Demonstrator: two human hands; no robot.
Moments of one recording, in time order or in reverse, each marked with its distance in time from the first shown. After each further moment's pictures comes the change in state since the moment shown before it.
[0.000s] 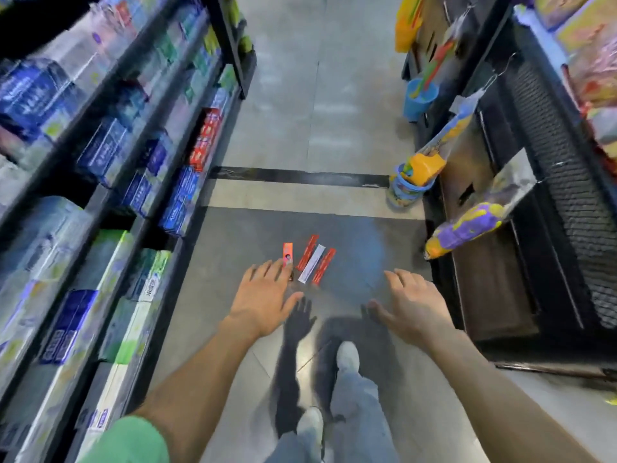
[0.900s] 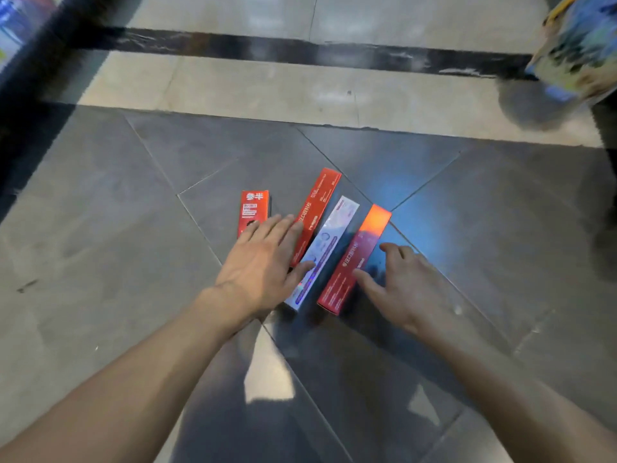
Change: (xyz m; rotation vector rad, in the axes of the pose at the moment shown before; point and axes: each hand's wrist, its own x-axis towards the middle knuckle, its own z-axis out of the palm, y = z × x) left_hand 0.454 -0.068 0.560 -0.106 0.099 0.076; right_hand 0.517 -0.023 0.529 0.174 -0.002 0.078
